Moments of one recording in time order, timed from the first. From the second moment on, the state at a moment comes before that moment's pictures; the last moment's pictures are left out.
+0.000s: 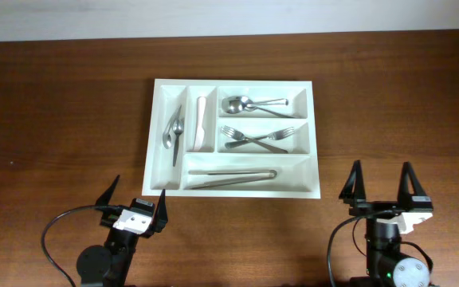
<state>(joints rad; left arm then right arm) 0.02 0.01 0.04 -0.12 0.24 0.40 0.02 0.01 0.03 0.27 0.07 0.13</state>
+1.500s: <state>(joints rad) 0.02 0.01 0.04 -0.12 0.24 0.40 0.02 0.01 0.01 -0.07 0.06 0.12</state>
